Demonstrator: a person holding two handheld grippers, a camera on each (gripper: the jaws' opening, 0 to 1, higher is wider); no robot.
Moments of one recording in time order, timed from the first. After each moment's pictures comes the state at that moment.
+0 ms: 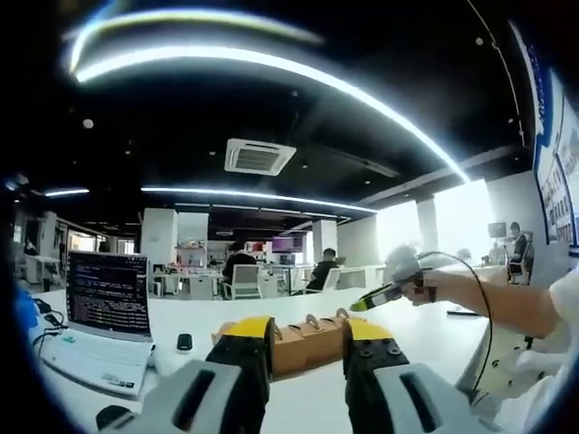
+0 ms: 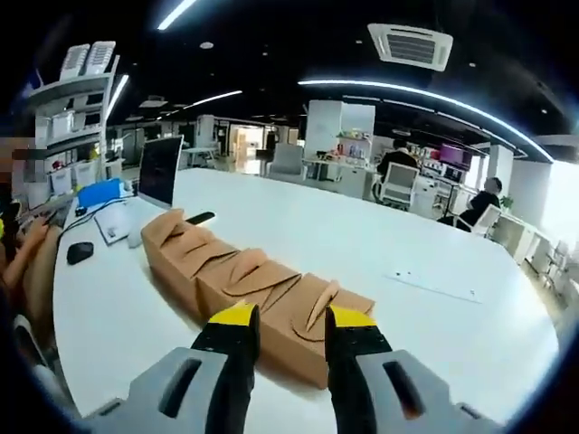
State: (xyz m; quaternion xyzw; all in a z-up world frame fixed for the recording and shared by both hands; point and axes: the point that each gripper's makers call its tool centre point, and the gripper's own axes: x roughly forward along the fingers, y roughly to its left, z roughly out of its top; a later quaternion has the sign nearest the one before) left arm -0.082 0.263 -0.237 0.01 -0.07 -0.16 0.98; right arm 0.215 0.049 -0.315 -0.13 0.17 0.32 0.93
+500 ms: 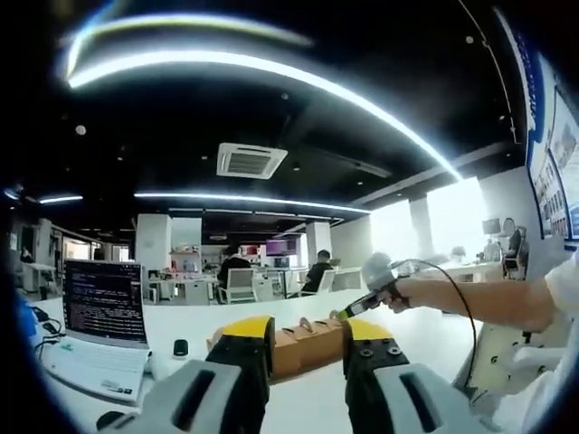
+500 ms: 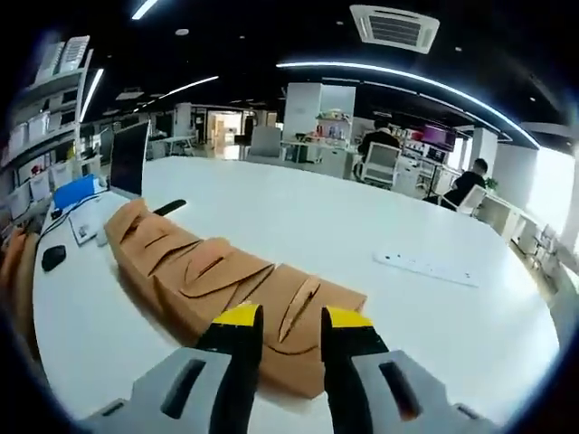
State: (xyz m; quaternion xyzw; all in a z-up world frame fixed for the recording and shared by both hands) left arm -0.085 0.256 -0.236 0.02 -0.07 -0.17 0.98; right arm 0.246 0.042 -0.345 -0.12 0.21 0.27 0.93
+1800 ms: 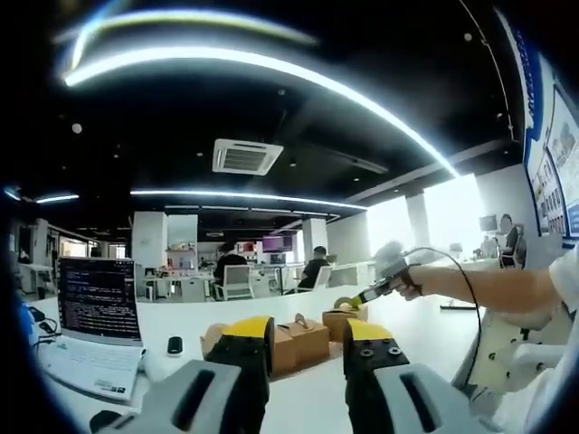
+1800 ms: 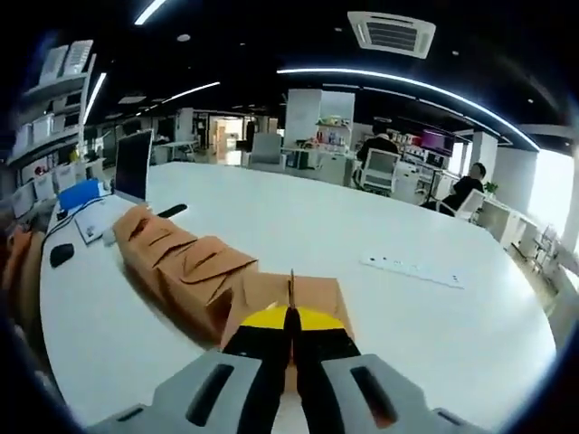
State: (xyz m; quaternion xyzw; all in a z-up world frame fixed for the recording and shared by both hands) left arm -0.074 0.246 -0.244 0.02 -0.06 -0.18 0.98; right arm 0.226 0.003 -0.324 -0.12 0.19 0.28 0.93
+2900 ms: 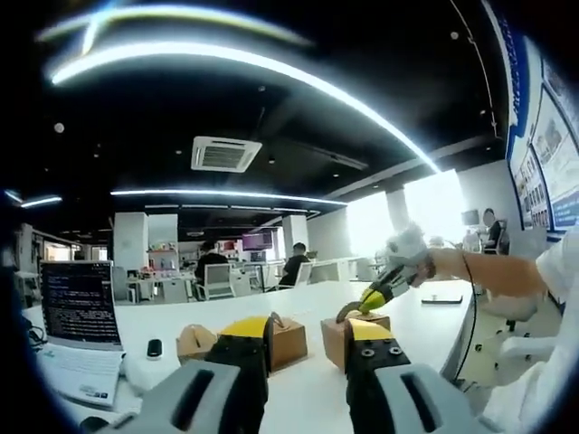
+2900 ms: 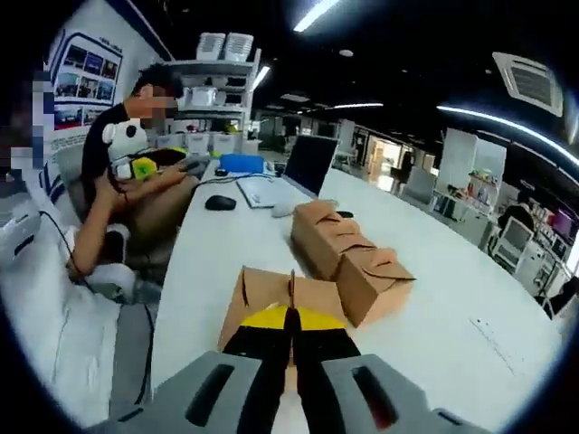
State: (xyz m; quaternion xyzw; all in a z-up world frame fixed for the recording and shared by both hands) left arm -0.075 0.215 -0.250 0.04 -0.05 -0.23 0.97; right arm 0.059 0.050 -0.315 -0.22 0.09 0.63 0.74
